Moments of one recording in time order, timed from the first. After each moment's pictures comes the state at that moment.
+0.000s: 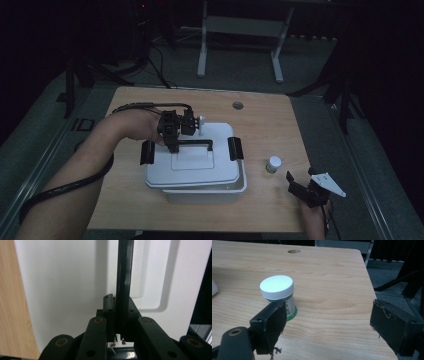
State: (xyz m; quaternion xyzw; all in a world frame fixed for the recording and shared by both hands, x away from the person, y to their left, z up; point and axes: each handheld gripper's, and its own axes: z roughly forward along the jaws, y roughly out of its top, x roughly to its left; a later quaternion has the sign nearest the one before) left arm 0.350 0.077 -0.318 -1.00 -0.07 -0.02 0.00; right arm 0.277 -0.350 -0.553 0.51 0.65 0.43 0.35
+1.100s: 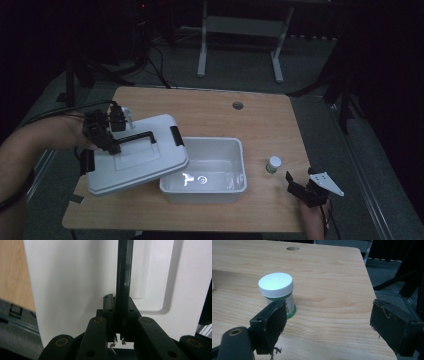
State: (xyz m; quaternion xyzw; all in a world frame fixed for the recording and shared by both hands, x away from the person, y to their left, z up) left arm 0.322 0.230 -0.310 -0.97 -0.22 -0.02 -0.02; right arm 0.278 -0.348 -0.553 0.51 0.66 0.42 0.36
